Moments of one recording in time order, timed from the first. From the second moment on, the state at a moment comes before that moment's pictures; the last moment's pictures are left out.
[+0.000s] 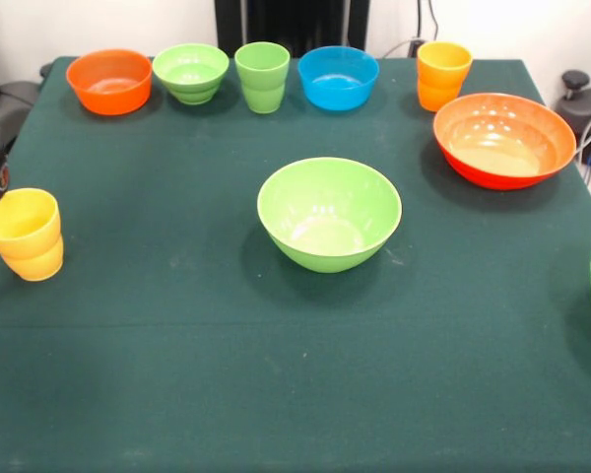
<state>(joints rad) -0.47 0.03 -0.41 0.69 0.34 0.80 2.71</state>
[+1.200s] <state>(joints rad) -0.46 0.07 -0.41 0.69 0.35 0.80 2.71</state>
